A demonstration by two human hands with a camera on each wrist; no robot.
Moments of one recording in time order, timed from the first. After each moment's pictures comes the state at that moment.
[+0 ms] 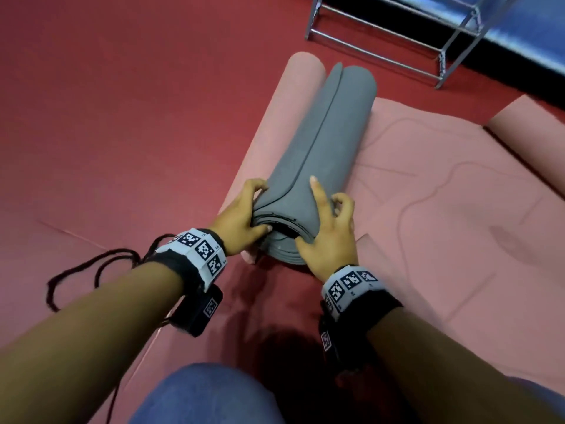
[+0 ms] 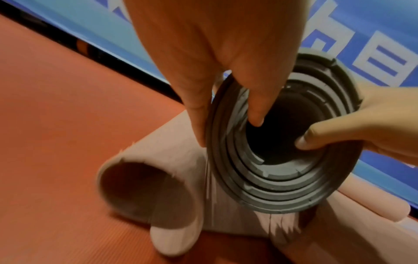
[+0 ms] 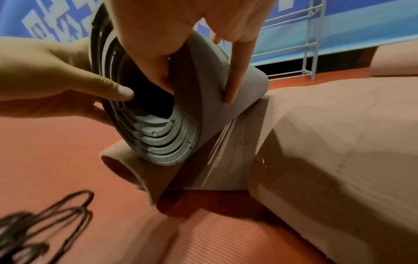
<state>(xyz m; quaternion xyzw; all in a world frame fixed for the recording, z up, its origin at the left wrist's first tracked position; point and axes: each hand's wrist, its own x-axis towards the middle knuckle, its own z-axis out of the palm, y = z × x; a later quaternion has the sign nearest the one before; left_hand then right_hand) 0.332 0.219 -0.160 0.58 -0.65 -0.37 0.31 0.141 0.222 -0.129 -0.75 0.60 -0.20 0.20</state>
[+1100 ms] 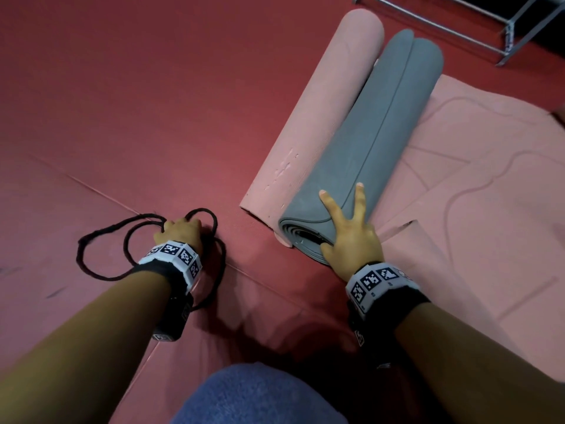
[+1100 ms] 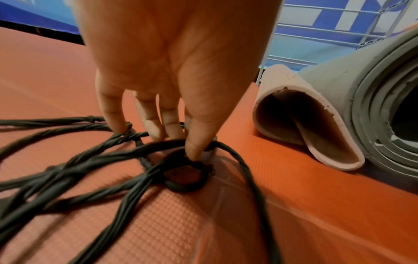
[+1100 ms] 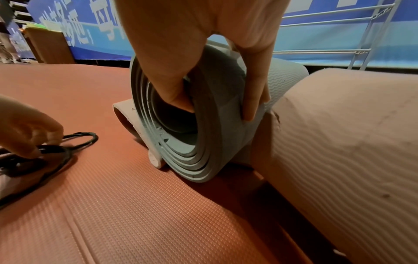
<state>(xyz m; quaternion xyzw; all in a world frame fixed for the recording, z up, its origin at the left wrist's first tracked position) 0.427 0.295 -0.250 0.82 -0.44 -0.30 -0.20 0.153 0.235 -0.185 -0.78 0.60 0.09 0.14</state>
